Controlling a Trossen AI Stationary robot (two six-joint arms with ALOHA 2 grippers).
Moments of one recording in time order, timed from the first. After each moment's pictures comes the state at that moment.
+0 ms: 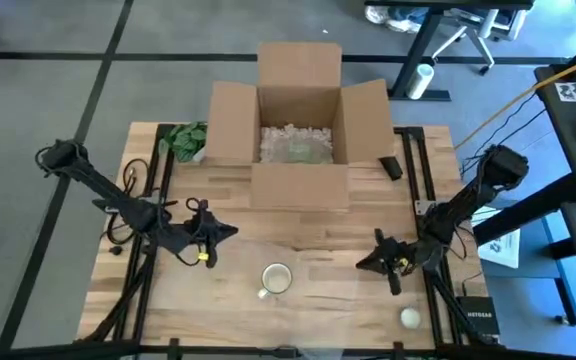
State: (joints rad) left arm -0.56 1.00 0.44 0.13 -0.75 -0.49; right arm 0.84 1.25 0.07 0.85 0.51 0.54
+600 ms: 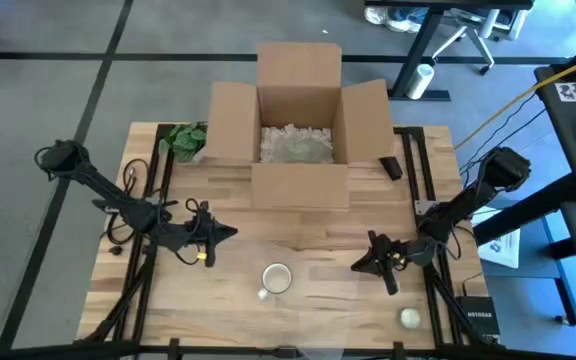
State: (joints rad) left arm -0.54 1.00 0.32 0.27 -0.72 -0.50; right arm 0.78 1.25 0.10 0.86 0.51 0.73
